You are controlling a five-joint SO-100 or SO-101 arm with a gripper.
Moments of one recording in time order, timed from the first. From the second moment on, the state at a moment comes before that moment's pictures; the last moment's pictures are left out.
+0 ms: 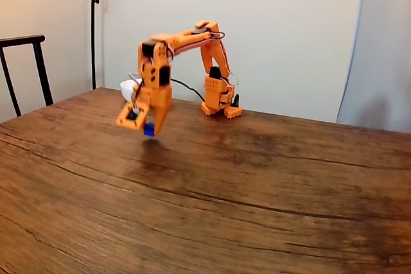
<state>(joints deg) 26.9 63.5 72.3 77.5 115.8</state>
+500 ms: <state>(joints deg) 27.0 63.5 48.6 93.2 119.0</state>
